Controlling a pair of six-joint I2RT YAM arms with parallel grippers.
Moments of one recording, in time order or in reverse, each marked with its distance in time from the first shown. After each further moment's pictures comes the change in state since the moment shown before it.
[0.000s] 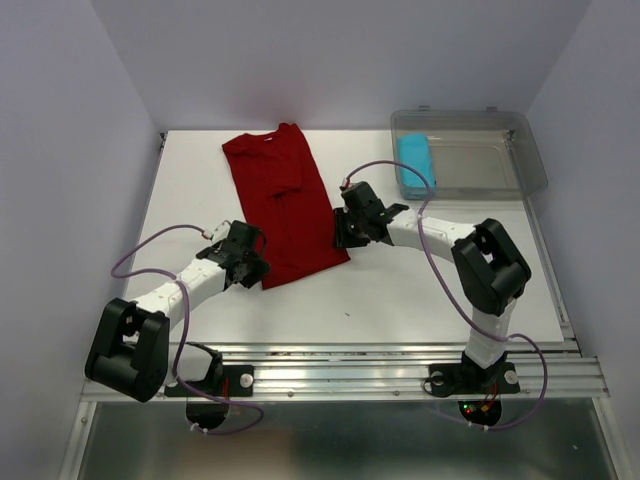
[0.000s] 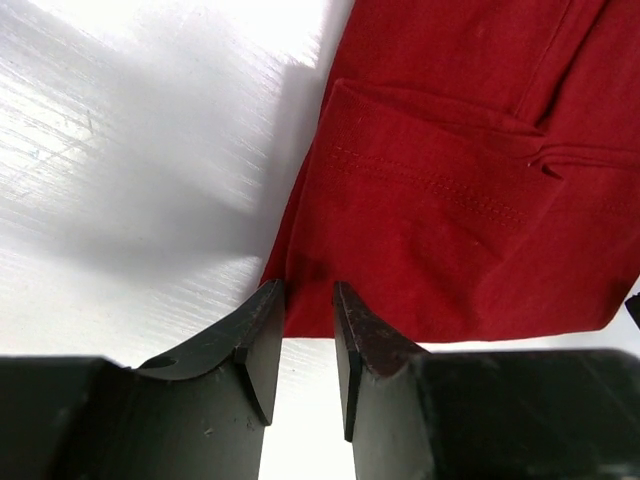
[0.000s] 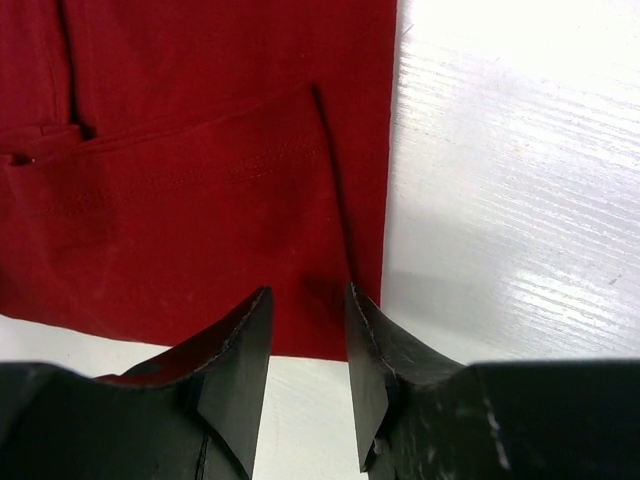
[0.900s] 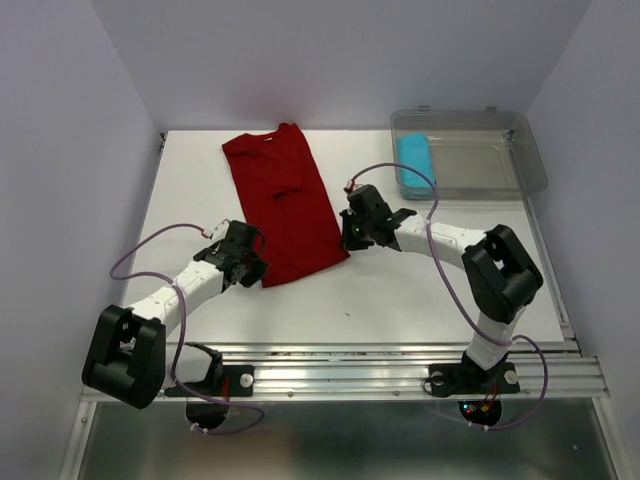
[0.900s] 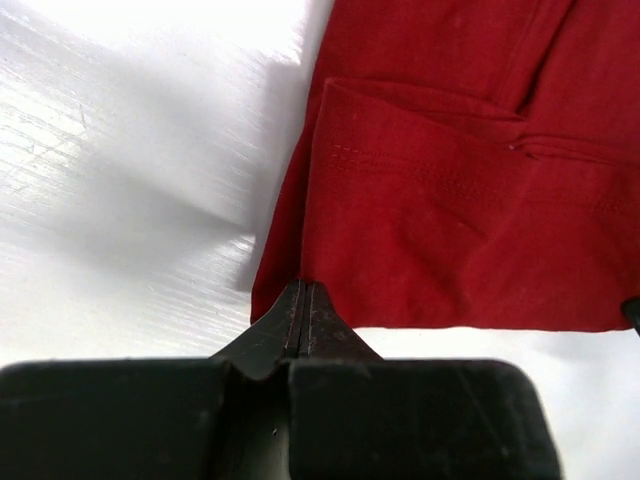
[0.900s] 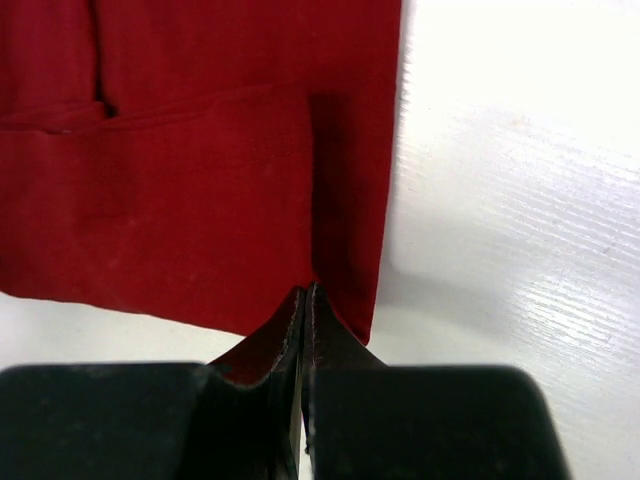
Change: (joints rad) left arm 0.000 -0.017 0.000 -0.006 0.013 0.014; right arm 0.000 -0.053 -0.074 0.032 -0.005 0.000
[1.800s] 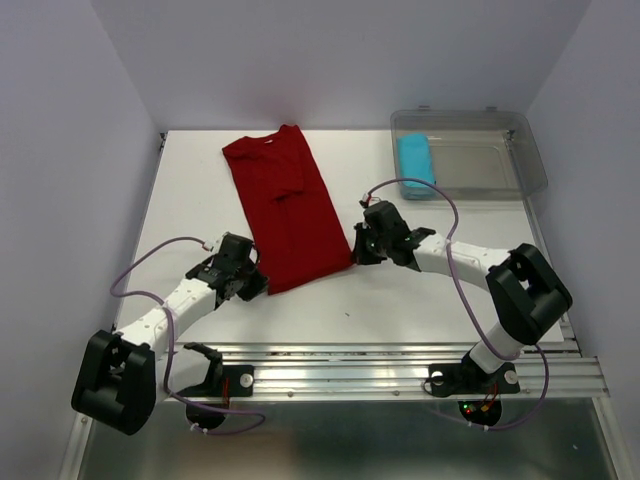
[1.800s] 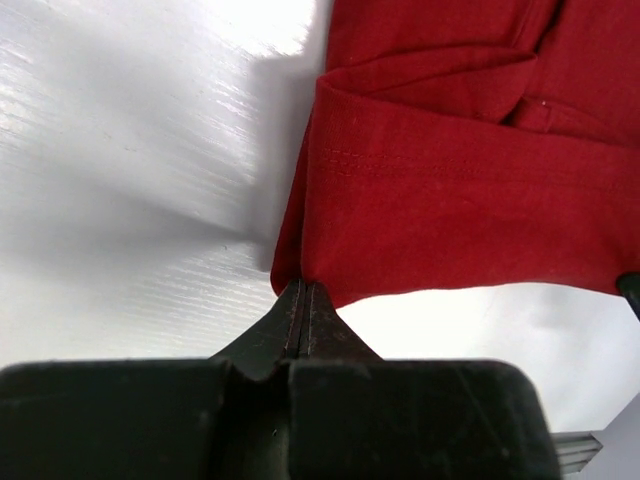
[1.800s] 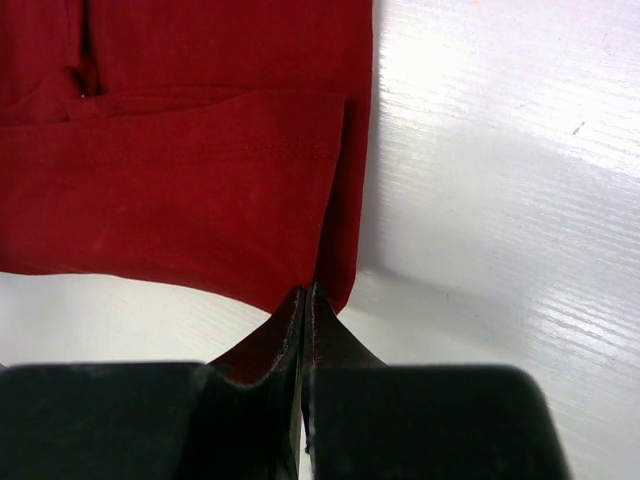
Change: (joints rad) left arm 0.000 -0.150 -0.116 -0.003 0.123 0.006; right arm 0.000 -0.205 -0.246 0.109 0.005 0.030
